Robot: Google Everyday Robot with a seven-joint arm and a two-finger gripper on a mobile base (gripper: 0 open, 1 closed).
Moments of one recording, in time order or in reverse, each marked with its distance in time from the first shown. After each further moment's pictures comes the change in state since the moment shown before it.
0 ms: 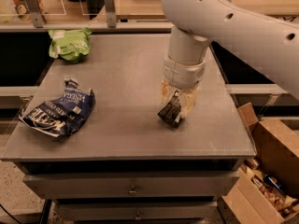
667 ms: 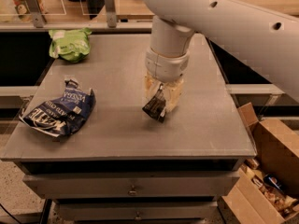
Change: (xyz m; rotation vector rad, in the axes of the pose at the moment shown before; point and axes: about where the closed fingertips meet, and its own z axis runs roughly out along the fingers) arm -0.028 -0.035 -0.020 0.046 0.014 -0.063
